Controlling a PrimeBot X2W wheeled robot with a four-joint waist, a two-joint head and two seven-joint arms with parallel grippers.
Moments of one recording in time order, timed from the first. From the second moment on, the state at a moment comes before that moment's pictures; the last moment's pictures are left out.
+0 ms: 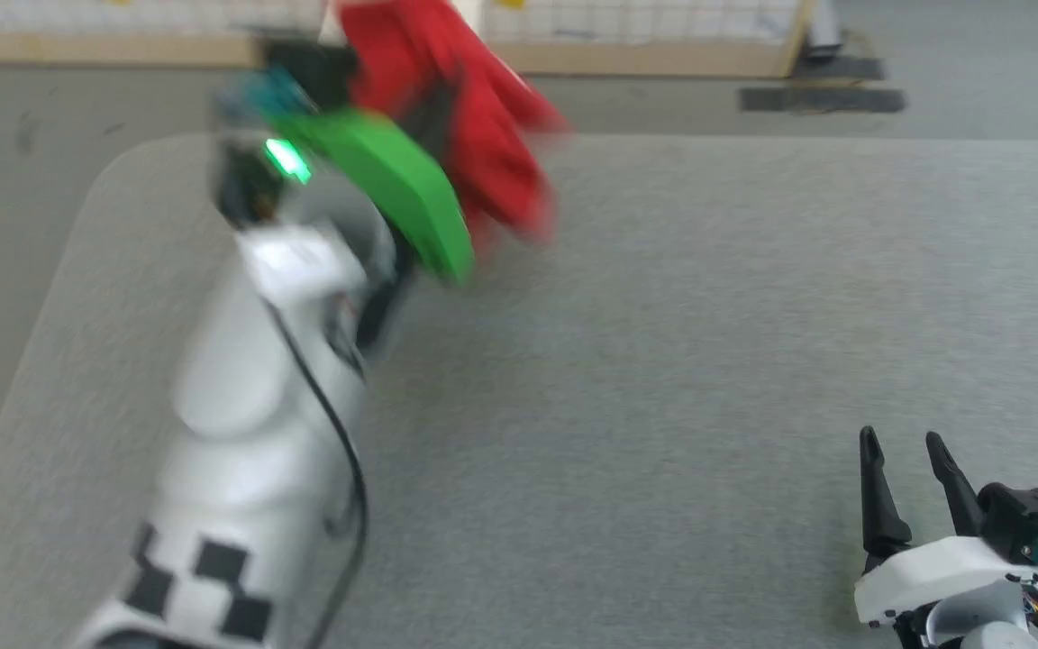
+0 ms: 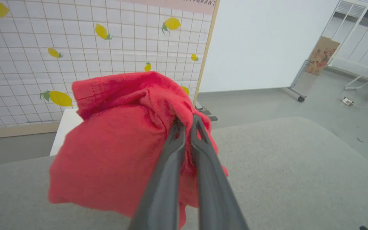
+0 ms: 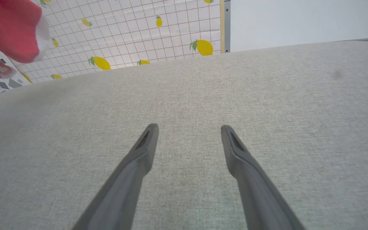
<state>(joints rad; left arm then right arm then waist) -0.82 0.08 -0.30 0.44 -0.49 -0.12 0.16 -0.06 -0.05 -0.14 0.36 0.16 0.13 -0.26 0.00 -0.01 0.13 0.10</state>
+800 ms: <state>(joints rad) -0.37 0.05 -0.54 0.56 -0.78 -0.09 0.39 0.00 -0.05 -0.16 0.37 0.18 0.13 -0.26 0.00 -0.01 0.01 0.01</state>
